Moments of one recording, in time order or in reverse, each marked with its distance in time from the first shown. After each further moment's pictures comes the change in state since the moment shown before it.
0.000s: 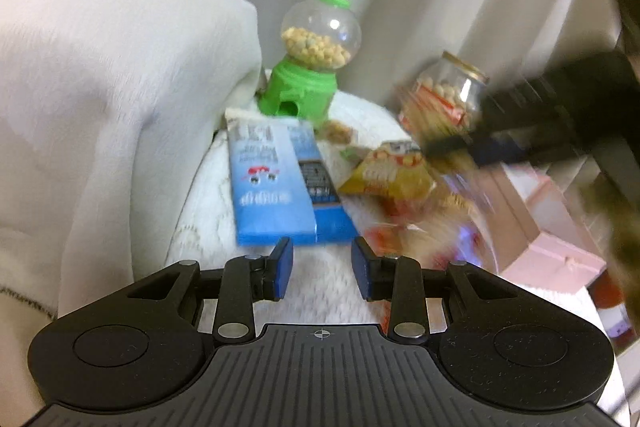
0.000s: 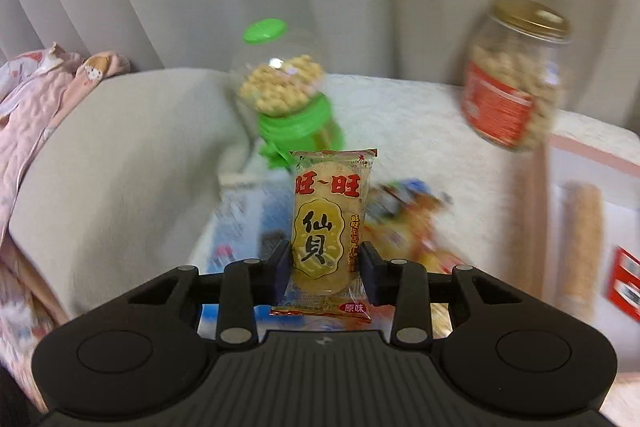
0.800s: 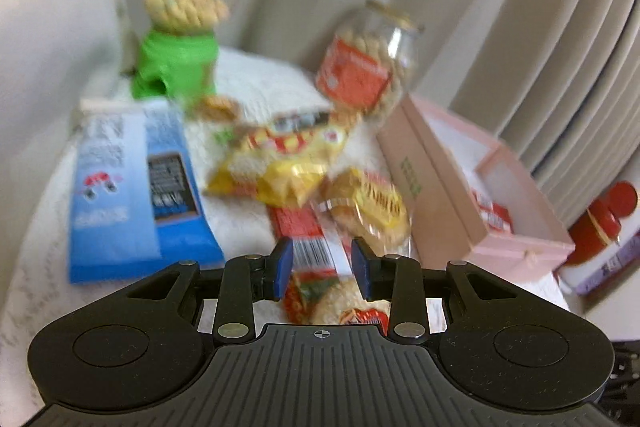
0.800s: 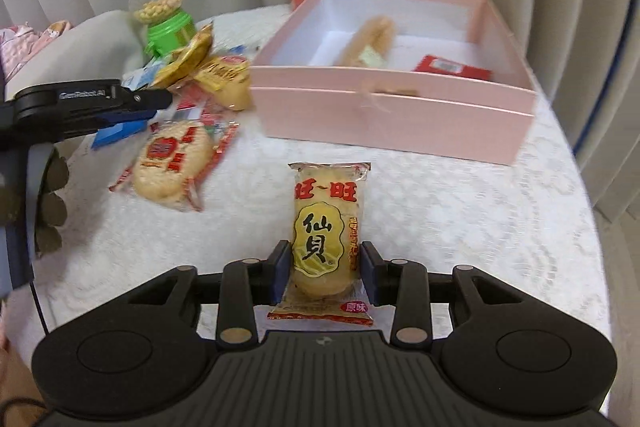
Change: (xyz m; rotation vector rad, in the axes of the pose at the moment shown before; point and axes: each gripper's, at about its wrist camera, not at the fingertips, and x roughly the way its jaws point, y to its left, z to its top) left arm 0.067 -0.069 0.012 0.084 0.165 -0.145; right arm -0.081 -0.145 -0.191 0.098 -0.047 -0.110
